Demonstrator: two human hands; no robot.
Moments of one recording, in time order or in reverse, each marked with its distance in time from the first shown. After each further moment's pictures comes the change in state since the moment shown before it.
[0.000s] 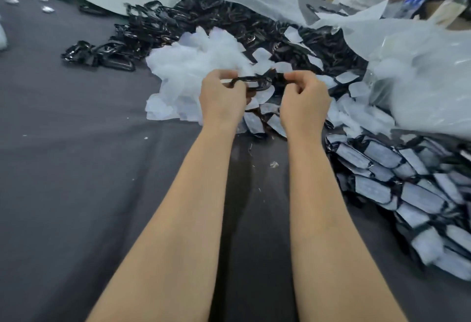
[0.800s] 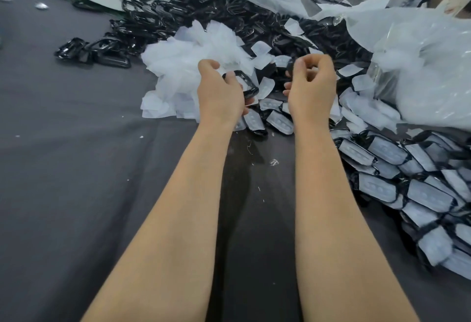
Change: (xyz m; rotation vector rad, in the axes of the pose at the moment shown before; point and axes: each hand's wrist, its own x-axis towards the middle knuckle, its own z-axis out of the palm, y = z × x) left_hand 0.000 0.000 -0.003 0.121 -0.026 0.036; right_hand 0.010 0.003 0.001 0.251 0.061 0.056
